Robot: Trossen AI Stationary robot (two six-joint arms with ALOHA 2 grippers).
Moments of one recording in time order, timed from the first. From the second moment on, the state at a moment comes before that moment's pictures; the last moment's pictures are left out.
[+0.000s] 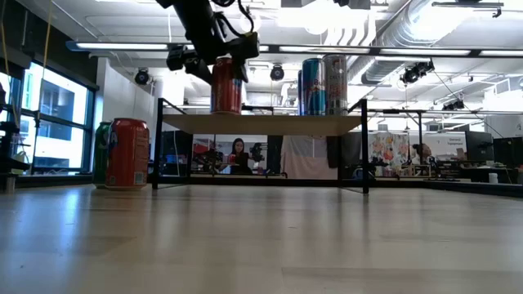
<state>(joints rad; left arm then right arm) 0.13 1.61 1.27 -0.52 -1.03 -0.91 -0.01 1.25 1.26 -0.27 0.10 0.25</state>
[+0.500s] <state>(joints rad) 0.16 1.51 1.27 -0.47 -0.80 -0.49 0.00 1.25 1.26 -0.27 0.10 0.29</state>
